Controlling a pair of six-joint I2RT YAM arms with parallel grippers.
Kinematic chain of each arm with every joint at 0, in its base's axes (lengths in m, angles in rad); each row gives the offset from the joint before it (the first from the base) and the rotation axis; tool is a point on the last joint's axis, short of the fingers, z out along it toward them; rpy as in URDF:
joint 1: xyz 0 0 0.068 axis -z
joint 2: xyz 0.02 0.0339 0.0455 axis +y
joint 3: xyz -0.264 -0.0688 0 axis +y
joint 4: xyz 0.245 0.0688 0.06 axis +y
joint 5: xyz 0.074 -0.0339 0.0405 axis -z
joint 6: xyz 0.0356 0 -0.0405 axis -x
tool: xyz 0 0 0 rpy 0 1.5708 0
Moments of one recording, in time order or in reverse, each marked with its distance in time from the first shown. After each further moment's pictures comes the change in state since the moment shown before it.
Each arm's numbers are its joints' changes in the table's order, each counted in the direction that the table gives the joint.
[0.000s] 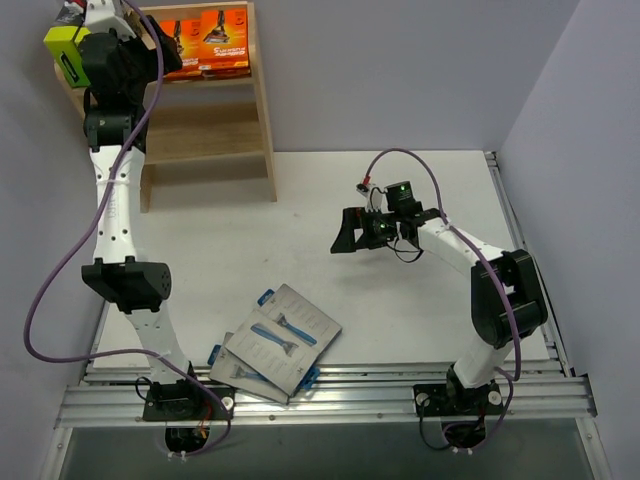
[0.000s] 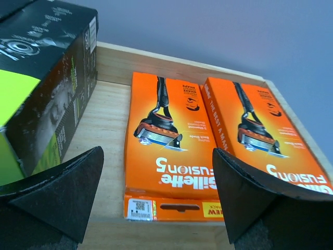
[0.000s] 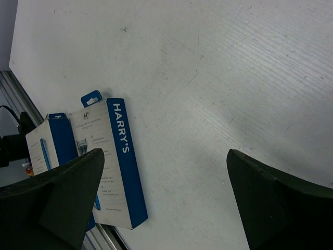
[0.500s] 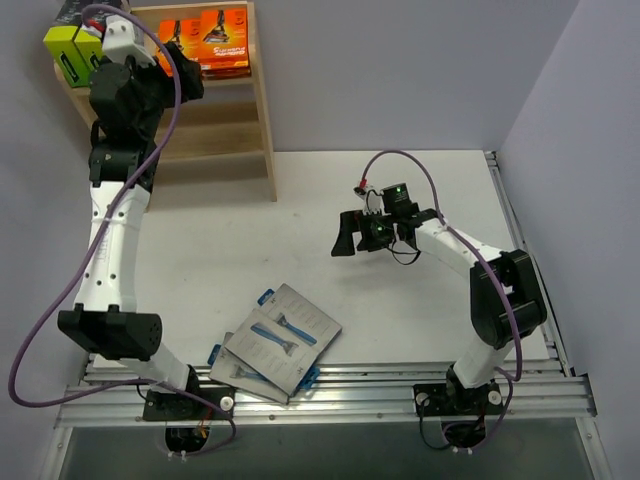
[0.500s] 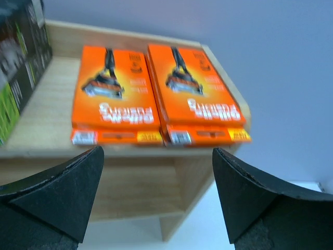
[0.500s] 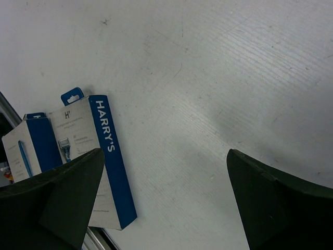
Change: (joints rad) left arm 0.088 -0.354 0.433 -0.126 0.005 -0.021; right arm -0.016 -0.001 0.000 0.030 0.061 0.029
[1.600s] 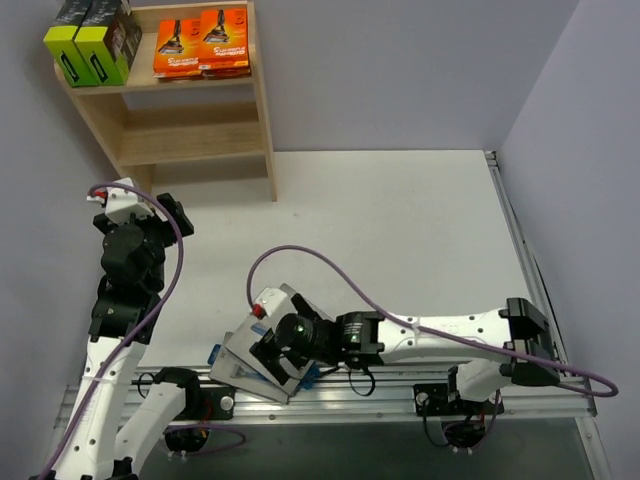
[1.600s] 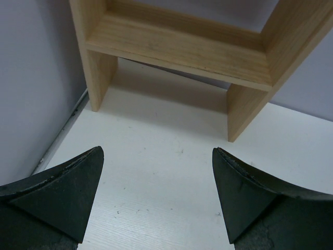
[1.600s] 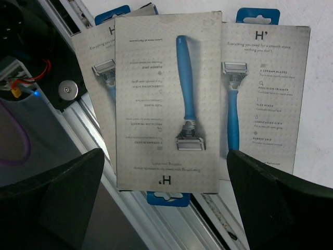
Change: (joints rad) left arm 0.111 -0.922 1.174 -0.017 -0.356 -0.045; right arm -1.025 -0.251 0.029 0.146 0.798 -0.194
